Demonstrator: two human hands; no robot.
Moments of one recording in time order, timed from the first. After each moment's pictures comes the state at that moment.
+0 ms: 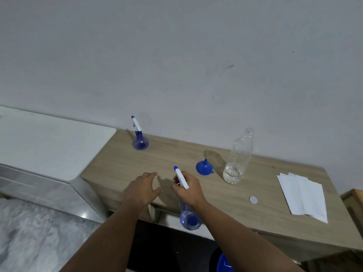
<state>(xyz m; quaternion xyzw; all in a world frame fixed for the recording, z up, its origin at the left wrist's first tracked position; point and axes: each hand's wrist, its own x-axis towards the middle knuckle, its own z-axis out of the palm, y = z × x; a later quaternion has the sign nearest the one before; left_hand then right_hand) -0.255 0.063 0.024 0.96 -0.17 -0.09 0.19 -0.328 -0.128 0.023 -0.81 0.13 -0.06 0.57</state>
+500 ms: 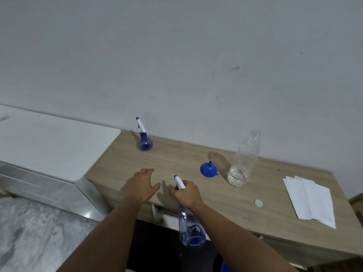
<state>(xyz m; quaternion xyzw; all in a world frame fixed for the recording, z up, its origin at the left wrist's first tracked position) -0.241 0.073 0.039 0.97 -0.14 -0.05 0.17 -0.312 -0.107 0.018 -0.83 0.22 0.06 0.51</state>
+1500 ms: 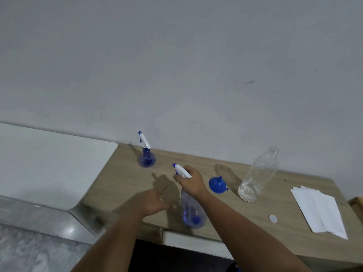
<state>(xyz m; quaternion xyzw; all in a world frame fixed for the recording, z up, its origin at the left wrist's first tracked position) -0.158 0.092 0.022 0.86 -0.16 -0.33 0.35 -0.203 -0.094 0.056 -0.80 0.21 -0.05 0.56</state>
